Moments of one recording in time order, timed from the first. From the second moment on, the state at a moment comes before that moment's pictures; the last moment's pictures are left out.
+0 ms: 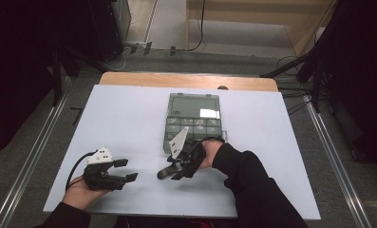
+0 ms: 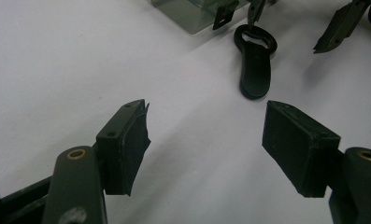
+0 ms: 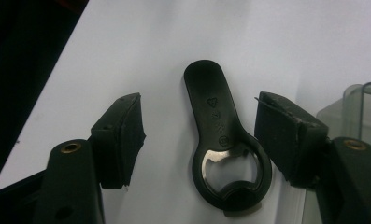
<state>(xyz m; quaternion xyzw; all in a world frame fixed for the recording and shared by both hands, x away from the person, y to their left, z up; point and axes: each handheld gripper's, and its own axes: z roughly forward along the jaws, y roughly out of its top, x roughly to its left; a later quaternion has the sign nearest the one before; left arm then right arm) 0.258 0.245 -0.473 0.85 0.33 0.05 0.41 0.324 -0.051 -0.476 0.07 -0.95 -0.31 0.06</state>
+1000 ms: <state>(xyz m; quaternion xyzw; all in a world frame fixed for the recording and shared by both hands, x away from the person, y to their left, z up) 0.258 0.246 -0.473 0.85 0.33 0.05 0.41 0.328 -0.033 -0.491 0.09 -0.96 -0.26 0.03</state>
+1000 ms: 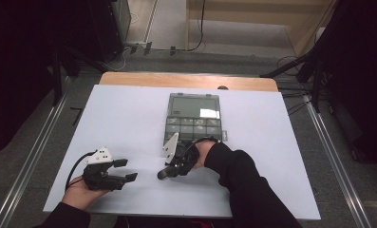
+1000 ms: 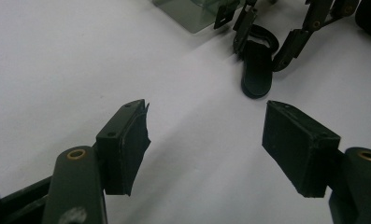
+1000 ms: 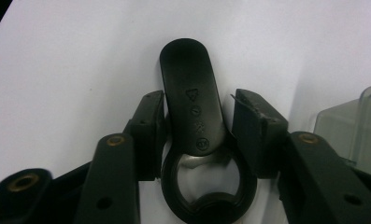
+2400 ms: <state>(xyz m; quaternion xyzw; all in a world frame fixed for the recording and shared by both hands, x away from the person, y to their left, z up) 0.258 0.246 -0.474 0.85 0.33 0.05 0.40 0.330 -0.048 -0.466 -0.08 -0.96 -0.26 0.11</state>
